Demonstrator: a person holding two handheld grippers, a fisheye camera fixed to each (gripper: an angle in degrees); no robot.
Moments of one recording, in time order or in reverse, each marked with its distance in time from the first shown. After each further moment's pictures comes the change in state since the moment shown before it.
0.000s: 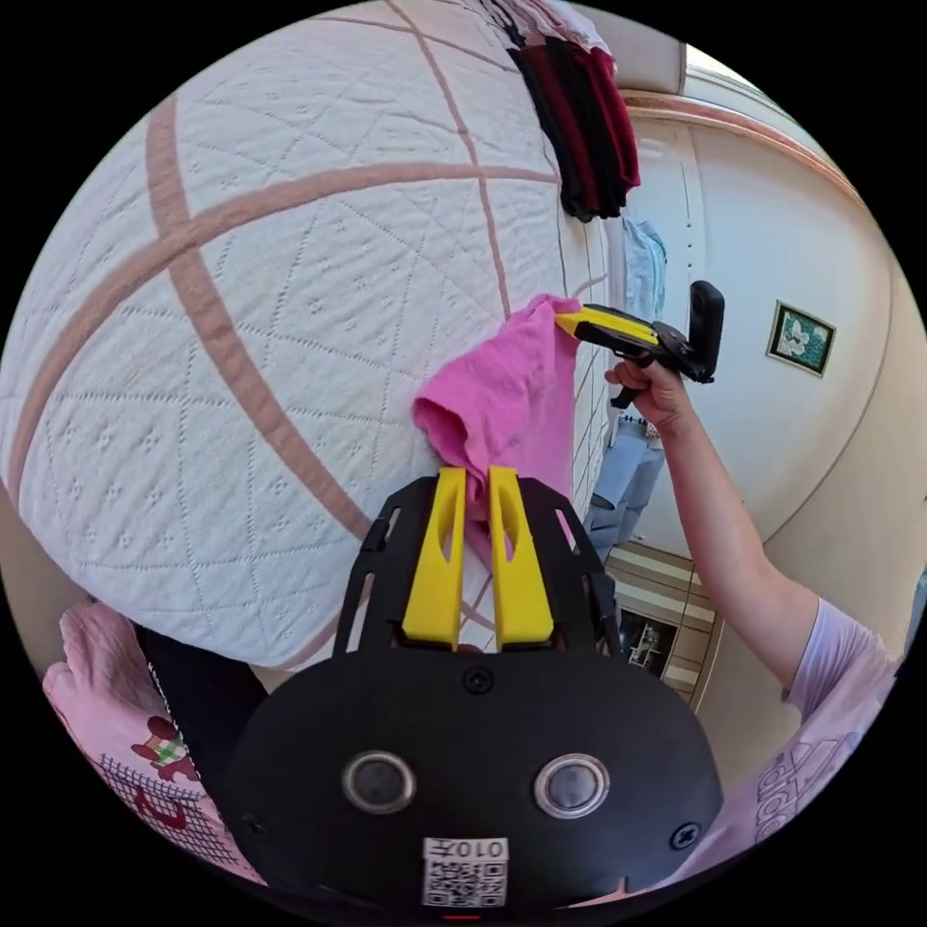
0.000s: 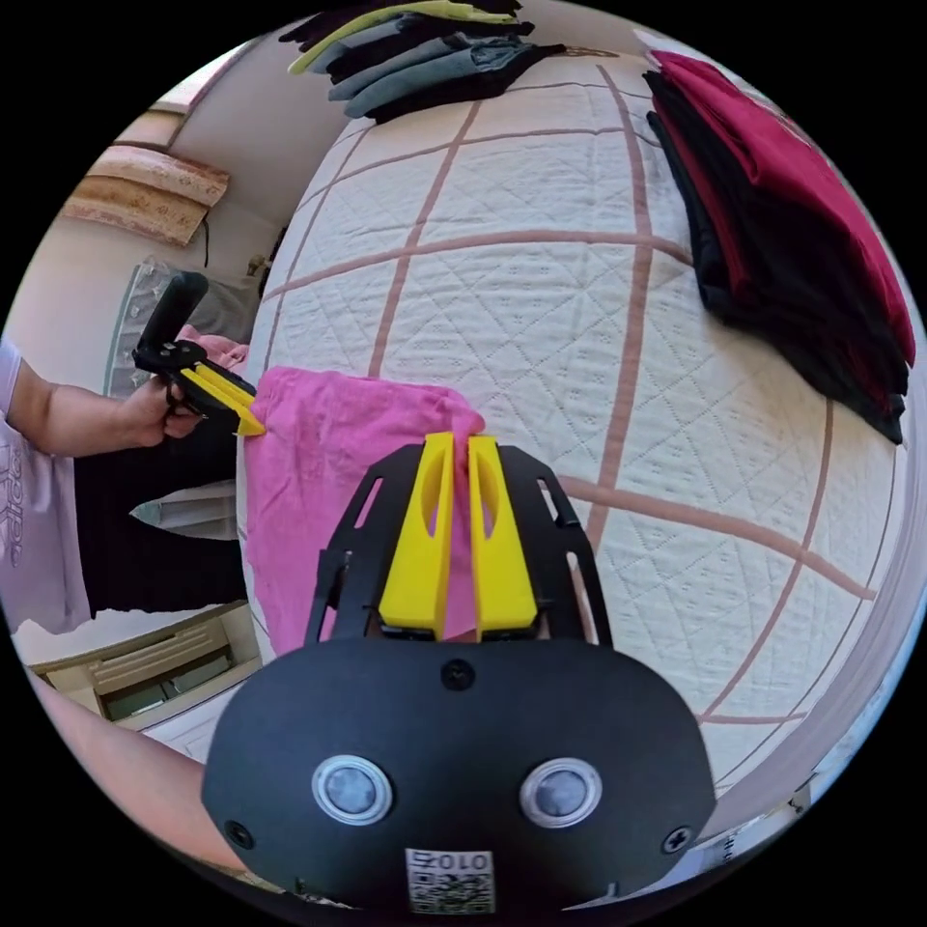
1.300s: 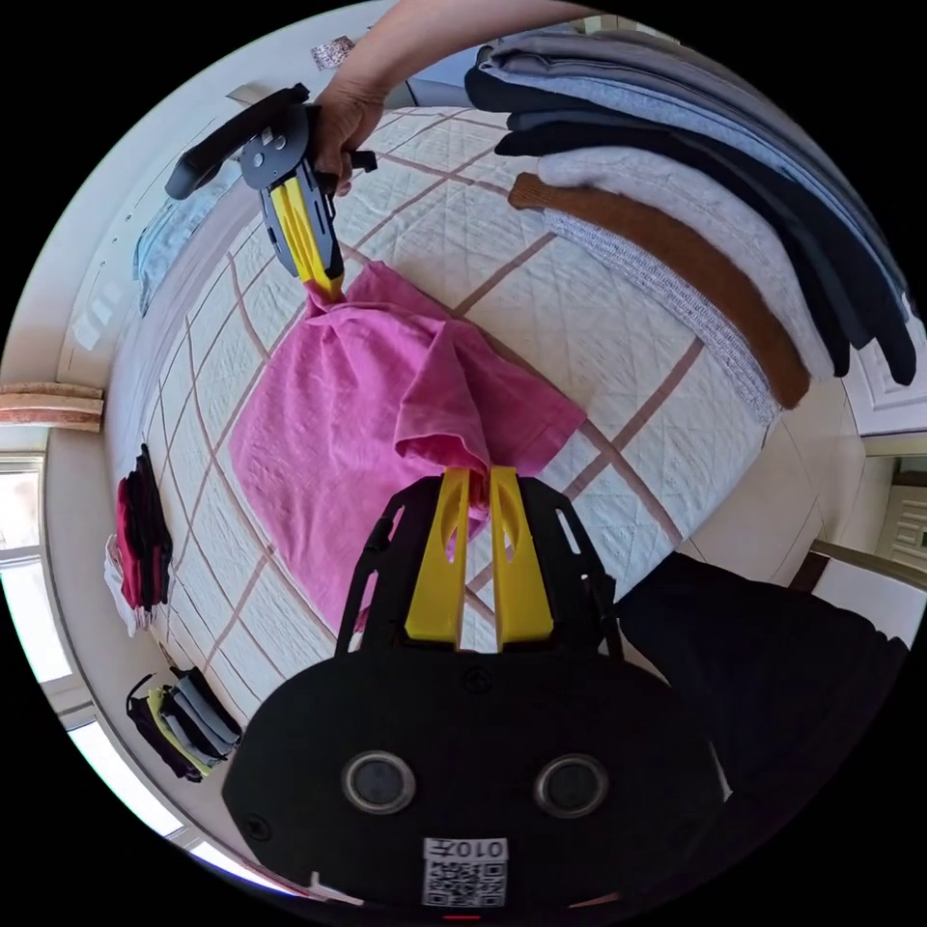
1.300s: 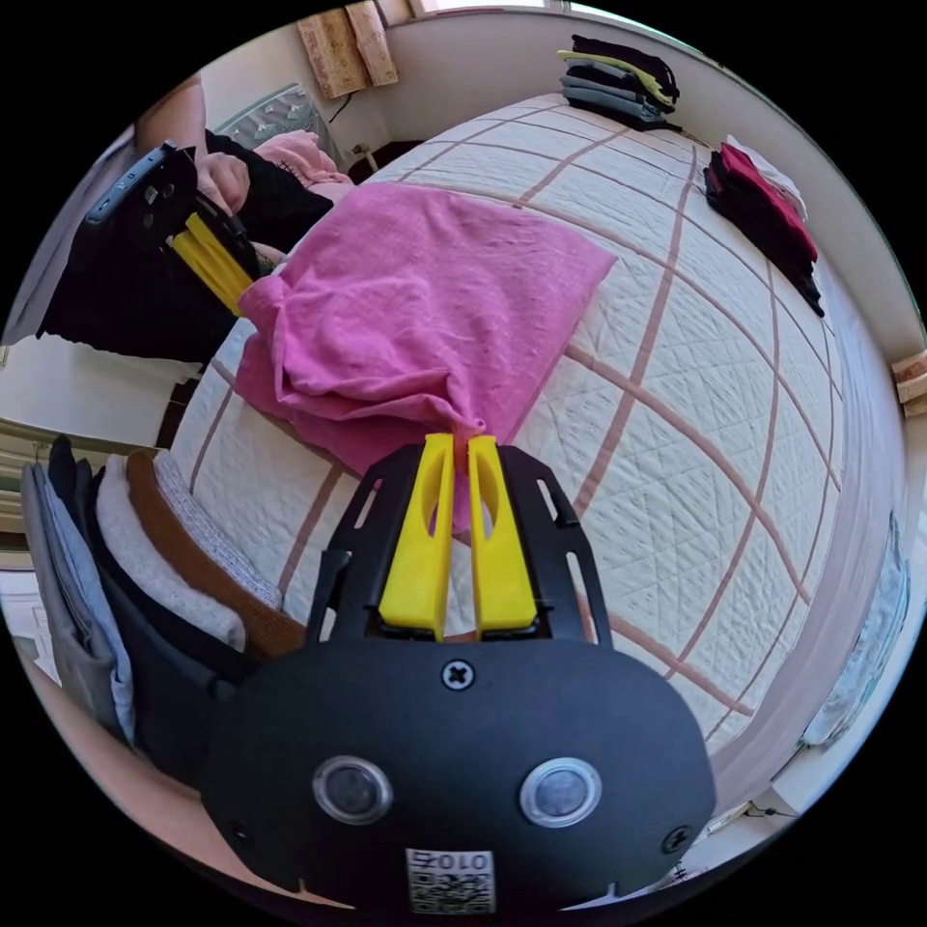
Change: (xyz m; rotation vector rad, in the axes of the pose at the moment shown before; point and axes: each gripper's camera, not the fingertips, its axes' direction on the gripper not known) left arm 0.123 0.549 0.651 -0.470 -1.034 1.475; right arm -0.115 0.515 0.024 0.052 0.241 -0.314
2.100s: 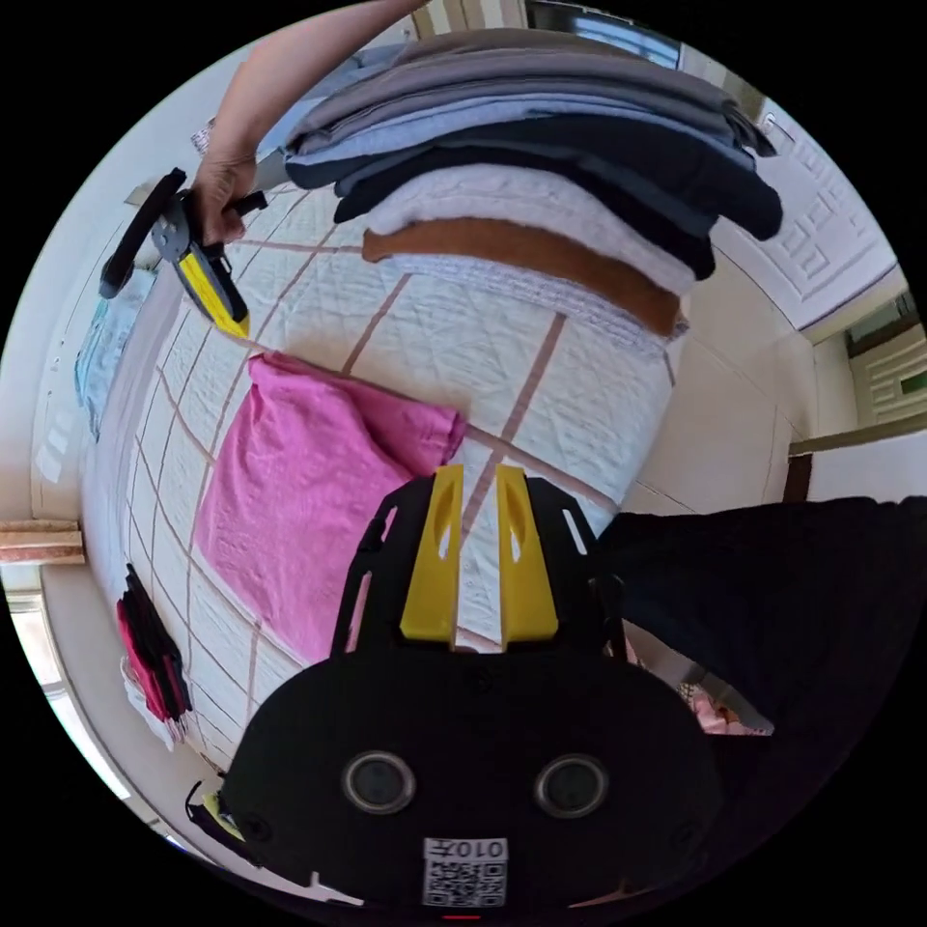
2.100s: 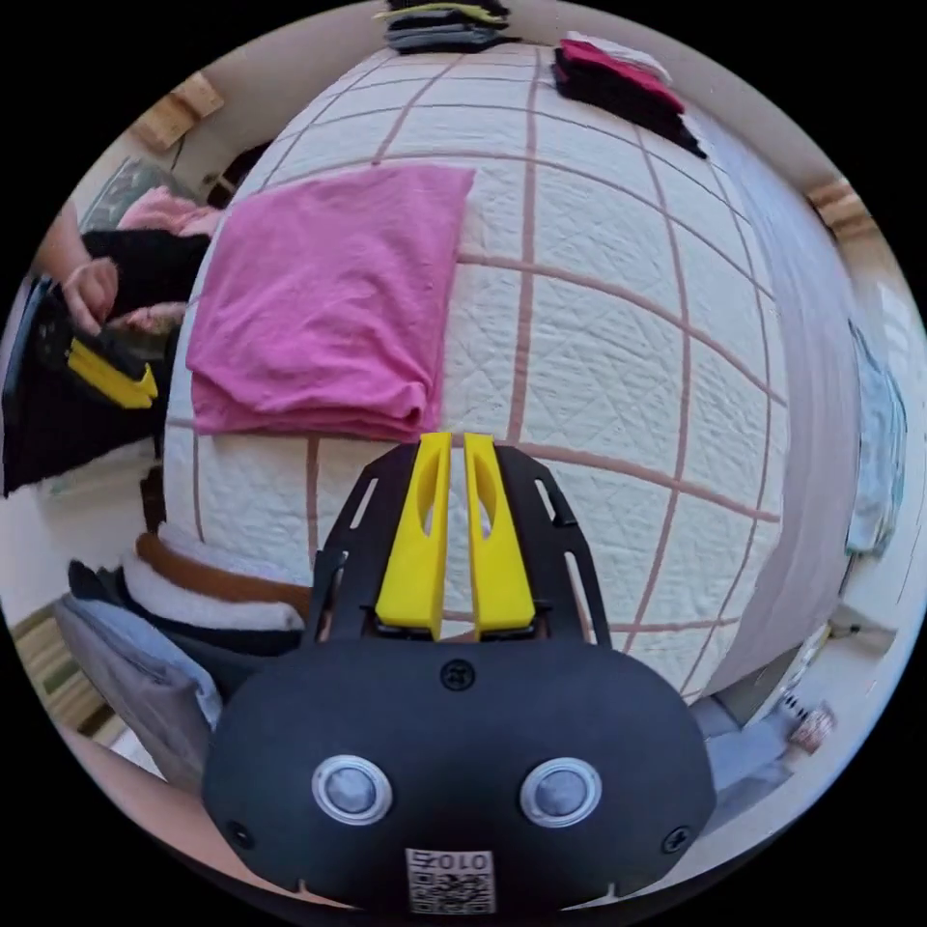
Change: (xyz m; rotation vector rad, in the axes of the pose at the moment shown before) left arm 0.082 0.042 0.061 0.148 0.059 0.280; right arm -0.009 0.071 -0.063 -0.138 0.069 0.458
